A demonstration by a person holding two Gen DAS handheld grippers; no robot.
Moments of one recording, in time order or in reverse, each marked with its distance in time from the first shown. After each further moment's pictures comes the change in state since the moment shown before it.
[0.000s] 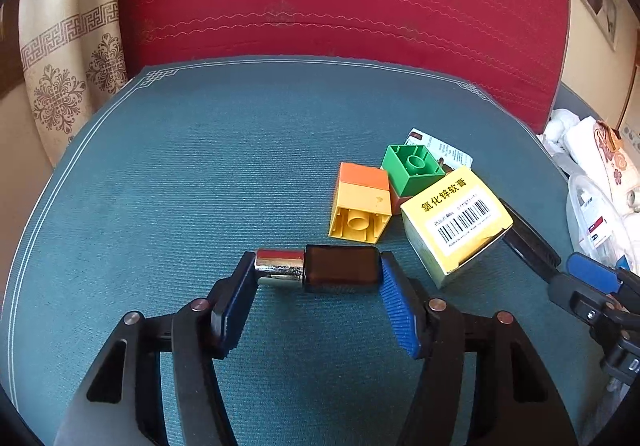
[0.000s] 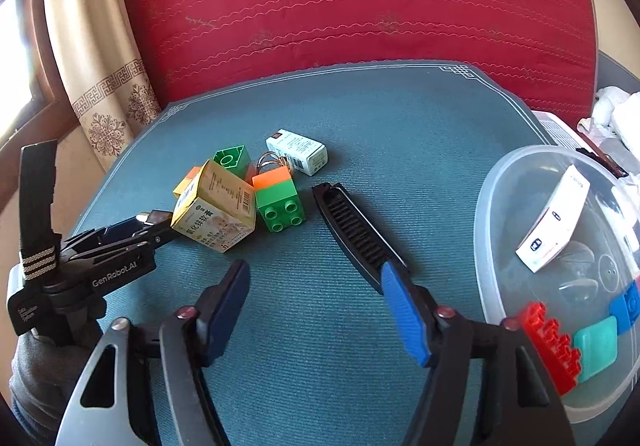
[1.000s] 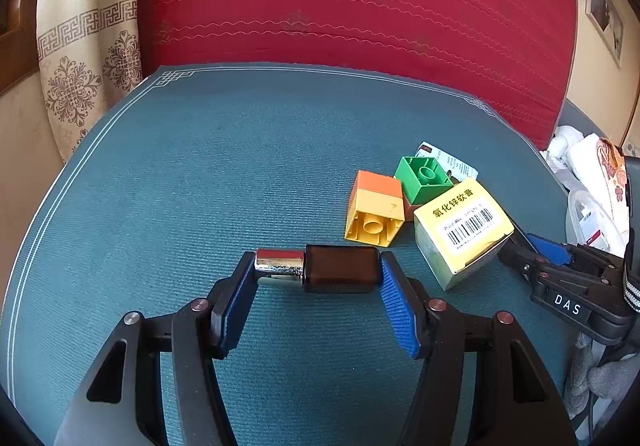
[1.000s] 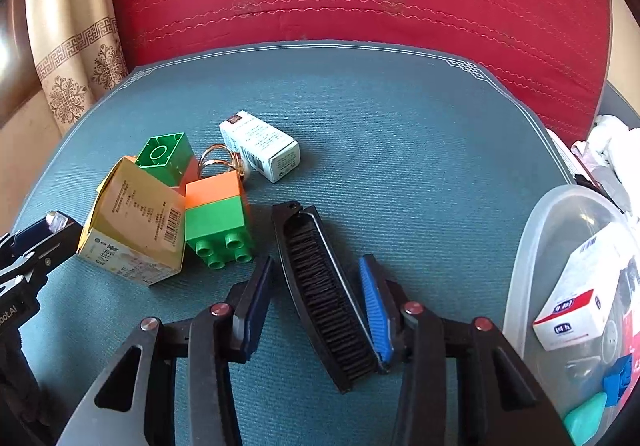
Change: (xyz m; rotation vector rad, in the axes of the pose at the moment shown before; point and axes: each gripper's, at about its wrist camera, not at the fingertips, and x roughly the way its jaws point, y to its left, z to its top) left arm -0.014 0.004 -0.005 -0.052 -0.028 0.003; right arm 0.056 -0.012 0.022 -0.089 0.078 -0.116
